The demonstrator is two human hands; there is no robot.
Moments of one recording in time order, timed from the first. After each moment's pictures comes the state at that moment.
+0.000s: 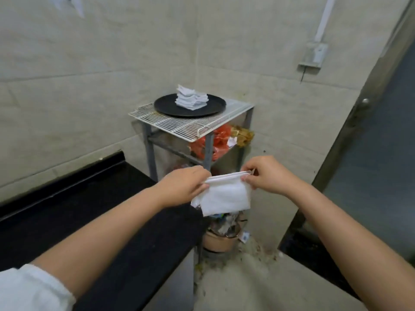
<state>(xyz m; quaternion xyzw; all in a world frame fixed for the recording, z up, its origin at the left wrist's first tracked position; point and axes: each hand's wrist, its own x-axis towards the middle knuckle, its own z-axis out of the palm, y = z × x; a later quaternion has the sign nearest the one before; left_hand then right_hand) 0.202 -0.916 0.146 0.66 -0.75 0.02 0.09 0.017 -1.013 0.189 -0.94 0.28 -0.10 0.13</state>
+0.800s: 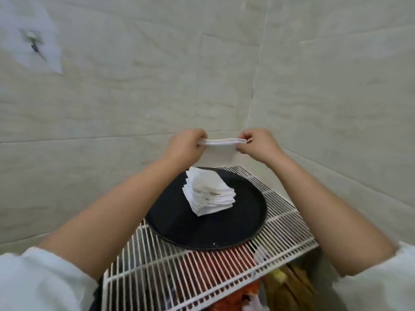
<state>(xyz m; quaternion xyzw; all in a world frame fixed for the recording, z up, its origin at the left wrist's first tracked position) 0.418 -1.340 0.298 0.86 -0.38 0.14 0.30 0.339 -1.492 0.312 -0.92 0.18 -0.25 0.25</state>
